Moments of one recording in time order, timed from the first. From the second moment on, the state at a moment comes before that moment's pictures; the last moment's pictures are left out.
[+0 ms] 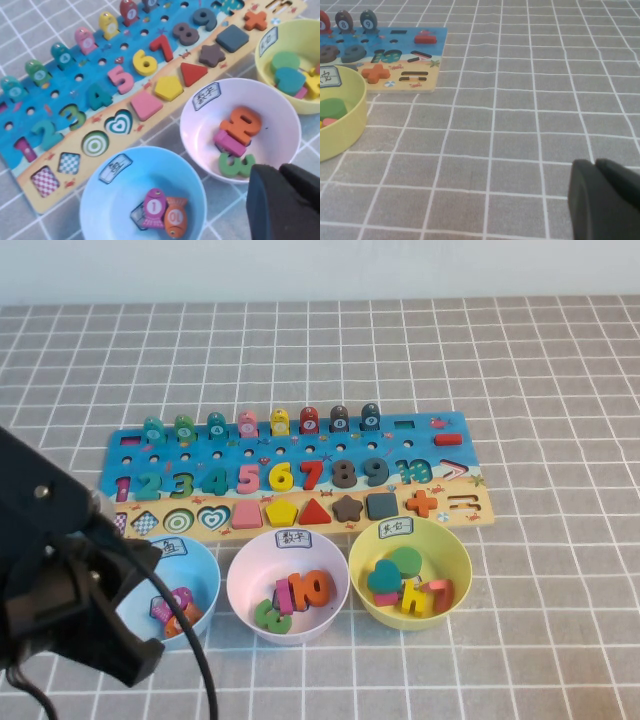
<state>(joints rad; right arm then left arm) 0.07 -0.01 0.03 0.20 0.37 -0.13 -0.67 0.83 -0.71 0.16 0.60 -0.06</state>
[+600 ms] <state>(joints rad) 0.07 -0.01 0.03 0.20 0.37 -0.13 -0.67 0.75 -0.52 0.28 0.09 -0.10</state>
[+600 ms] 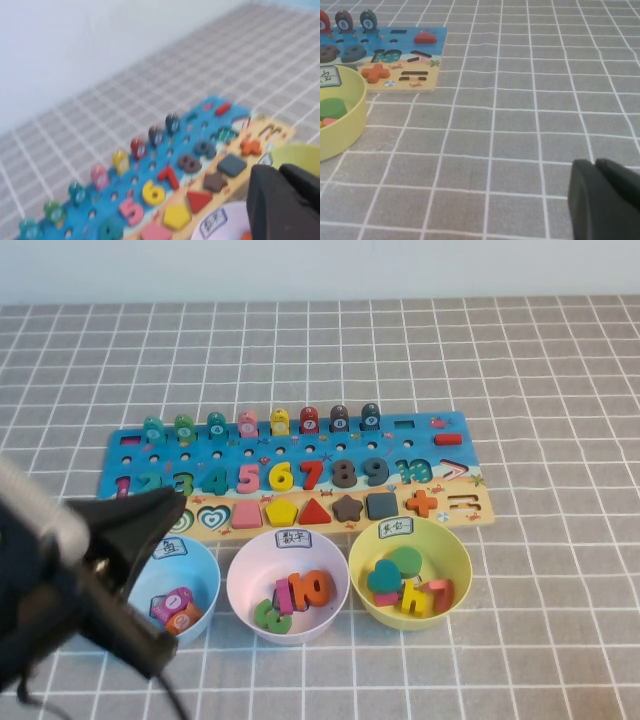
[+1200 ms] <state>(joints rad) 0.07 -0.01 0.03 0.20 0.37 -0.13 -0.17 0.16 -0.10 0.12 -0.21 0.07</state>
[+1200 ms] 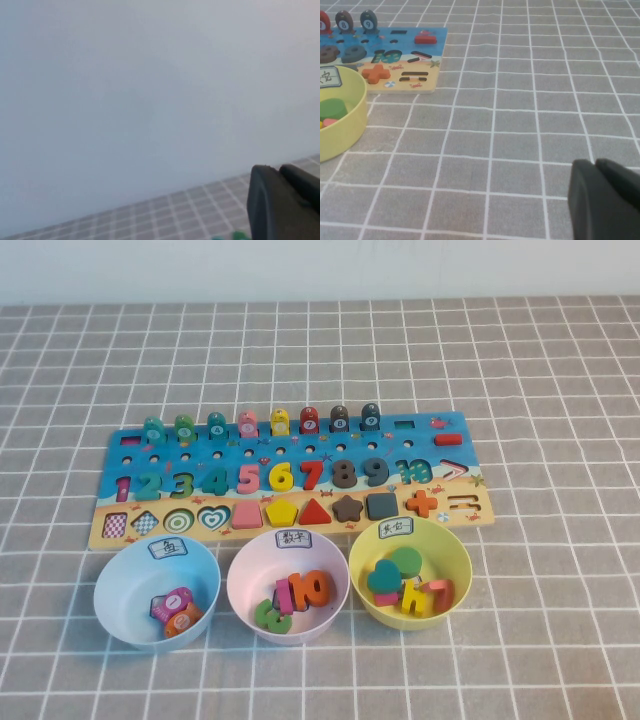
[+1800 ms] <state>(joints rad) 0.07 -0.01 0.03 0.20 0.37 -0.13 -0.03 -0.01 0.02 0.10 0.22 -0.04</state>
